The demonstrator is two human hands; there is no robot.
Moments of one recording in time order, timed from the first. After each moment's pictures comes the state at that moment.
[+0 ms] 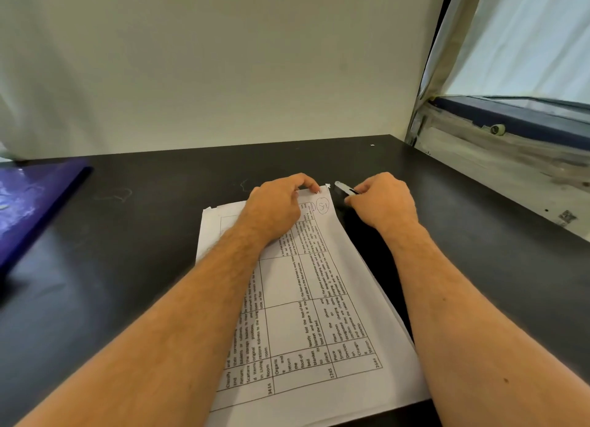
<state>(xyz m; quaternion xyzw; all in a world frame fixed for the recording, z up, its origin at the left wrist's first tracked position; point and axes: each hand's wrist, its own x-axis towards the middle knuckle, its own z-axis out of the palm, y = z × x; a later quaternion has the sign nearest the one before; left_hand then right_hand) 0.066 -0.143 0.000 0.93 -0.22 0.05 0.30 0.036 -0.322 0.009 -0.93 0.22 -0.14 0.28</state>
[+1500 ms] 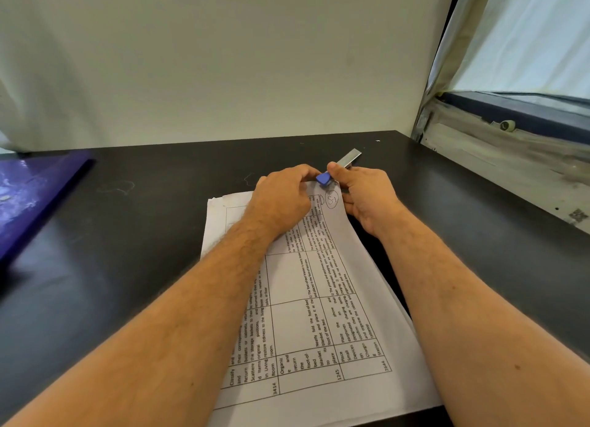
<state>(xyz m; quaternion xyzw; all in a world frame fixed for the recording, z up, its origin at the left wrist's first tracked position) 0.066 -0.149 0.003 0.93 -0.21 0.08 0.30 0.049 -0.293 0.008 -0.70 0.15 -0.09 0.69</state>
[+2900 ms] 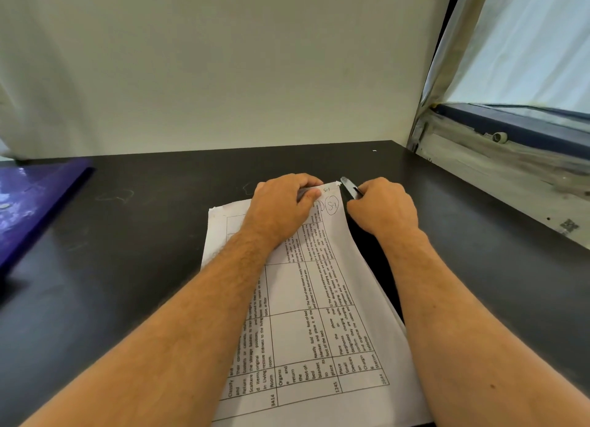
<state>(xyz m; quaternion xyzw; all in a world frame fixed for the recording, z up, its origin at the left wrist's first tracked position) 0.072 -0.145 -0.004 0.89 -0.24 0.14 0.35 0.037 -0.315 0.012 -0.95 0.19 -0.13 0.21</state>
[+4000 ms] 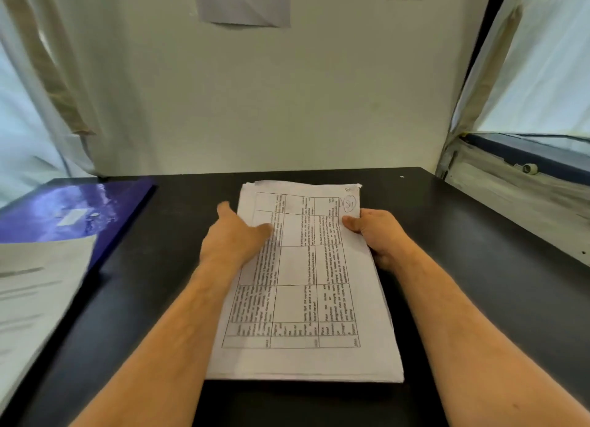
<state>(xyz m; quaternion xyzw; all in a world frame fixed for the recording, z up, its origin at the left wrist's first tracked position) 0.008 -0.048 0.033 0.89 0.14 0.03 0.43 0.015 -0.275 0.030 -0.71 0.12 0.03 0.69</state>
